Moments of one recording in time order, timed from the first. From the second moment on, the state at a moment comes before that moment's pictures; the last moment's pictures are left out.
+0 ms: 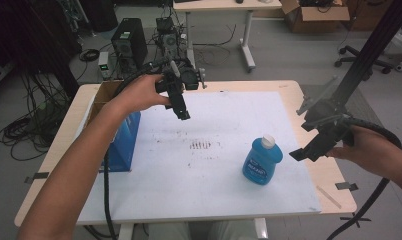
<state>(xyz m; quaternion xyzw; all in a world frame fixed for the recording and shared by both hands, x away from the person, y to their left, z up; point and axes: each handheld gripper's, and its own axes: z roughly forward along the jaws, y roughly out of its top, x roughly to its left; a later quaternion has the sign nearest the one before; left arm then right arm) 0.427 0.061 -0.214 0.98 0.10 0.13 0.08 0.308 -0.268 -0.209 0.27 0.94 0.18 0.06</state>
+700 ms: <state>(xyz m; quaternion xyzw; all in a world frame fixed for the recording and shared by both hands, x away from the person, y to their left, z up) 0.425 0.058 -0.215 0.98 0.10 0.13 0.07 0.293 -0.279 -0.236 0.31 0.93 0.21 0.06</state>
